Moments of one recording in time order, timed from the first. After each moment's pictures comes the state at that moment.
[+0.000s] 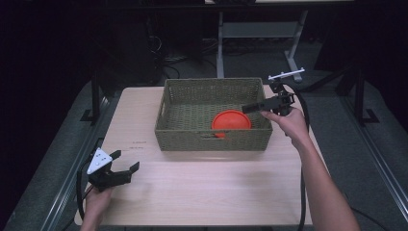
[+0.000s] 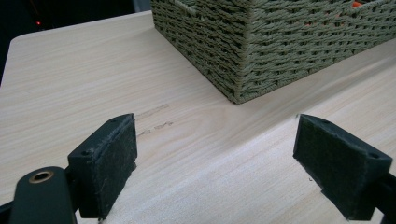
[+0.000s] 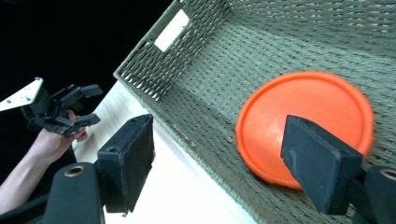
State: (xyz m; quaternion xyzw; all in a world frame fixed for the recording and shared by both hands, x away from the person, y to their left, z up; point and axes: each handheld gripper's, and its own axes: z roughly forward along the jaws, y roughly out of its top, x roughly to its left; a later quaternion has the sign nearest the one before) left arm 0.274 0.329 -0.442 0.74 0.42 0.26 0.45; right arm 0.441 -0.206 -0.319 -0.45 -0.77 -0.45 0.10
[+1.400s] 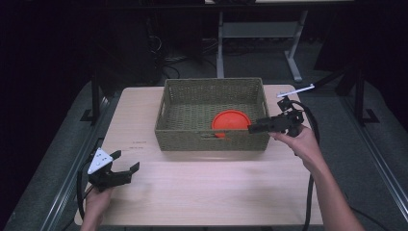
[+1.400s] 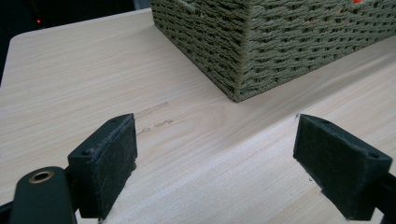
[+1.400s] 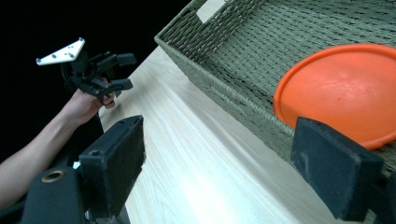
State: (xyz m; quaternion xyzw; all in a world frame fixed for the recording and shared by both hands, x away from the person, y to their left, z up) left arm 0.274 0.328 -0.441 0.75 0.41 0.26 0.45; right arm 0.382 -0.216 -0.326 -0.39 -0.78 -0.47 0.11
